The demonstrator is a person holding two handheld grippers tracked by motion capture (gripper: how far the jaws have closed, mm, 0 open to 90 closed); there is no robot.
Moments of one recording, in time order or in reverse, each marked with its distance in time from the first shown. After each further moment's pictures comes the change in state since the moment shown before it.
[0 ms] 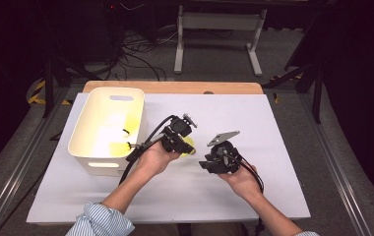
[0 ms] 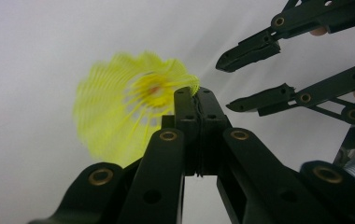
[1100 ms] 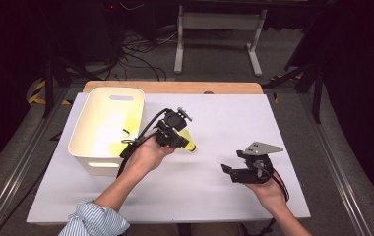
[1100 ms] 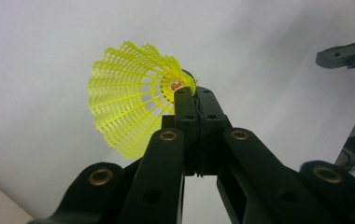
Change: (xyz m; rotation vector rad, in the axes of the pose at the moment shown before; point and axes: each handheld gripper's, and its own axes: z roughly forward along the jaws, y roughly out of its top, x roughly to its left) left arm 0.003 0.000 -0.028 -0.025 0.073 0.003; right arm -0.025 -0.065 -0.051 -0.249 -0.123 0.077
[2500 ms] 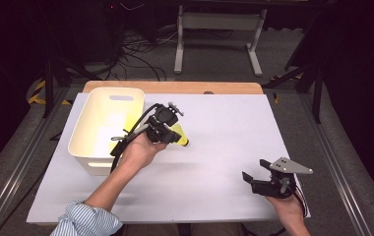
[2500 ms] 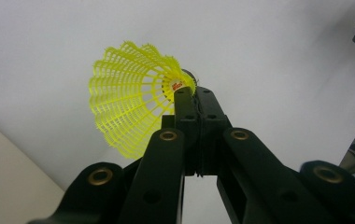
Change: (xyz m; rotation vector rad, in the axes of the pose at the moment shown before) left arm 0.008 -0.006 -0.023 -0.028 0.035 -0.025; right arm -0.024 -0.059 -0.031 -0.118 -0.101 0.087
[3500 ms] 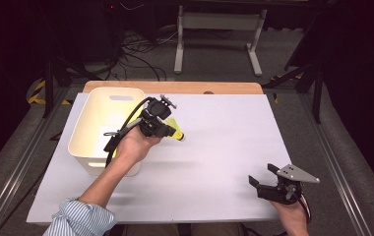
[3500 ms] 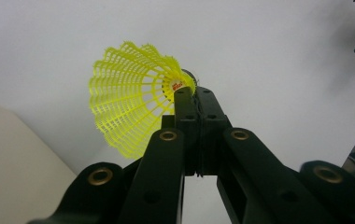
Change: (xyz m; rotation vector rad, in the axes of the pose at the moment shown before) left arm 0.014 0.002 -0.016 -0.025 0.014 -0.031; right arm -0.011 -0.026 -0.006 -0.038 -0.053 0.028
